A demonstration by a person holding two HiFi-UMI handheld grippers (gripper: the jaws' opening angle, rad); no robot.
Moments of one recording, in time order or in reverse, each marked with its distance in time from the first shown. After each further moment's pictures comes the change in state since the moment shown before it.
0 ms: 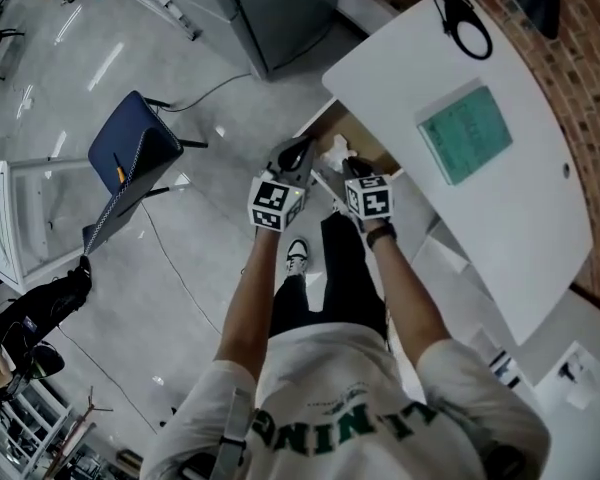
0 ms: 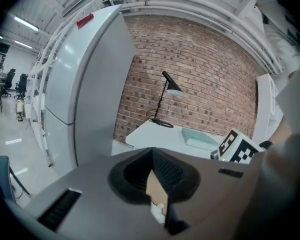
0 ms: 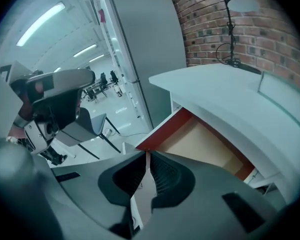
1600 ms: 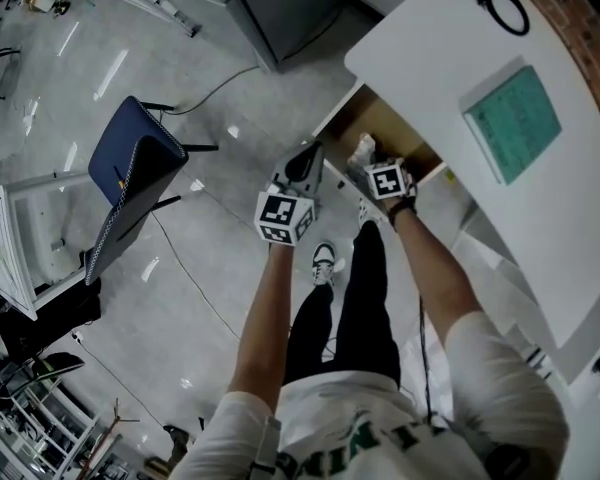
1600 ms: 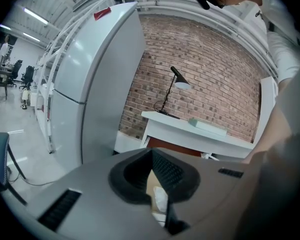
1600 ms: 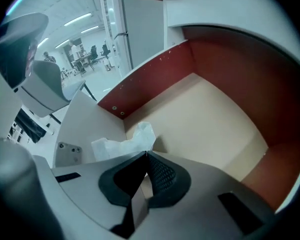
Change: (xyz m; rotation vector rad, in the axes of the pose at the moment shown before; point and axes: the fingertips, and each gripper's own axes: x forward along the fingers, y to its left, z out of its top) left arm 0.006 0.046 -0.091 -0.065 -0.022 0.007; right arm 0.137 -0.053 -0.110 -0.045 0.271 -0.156
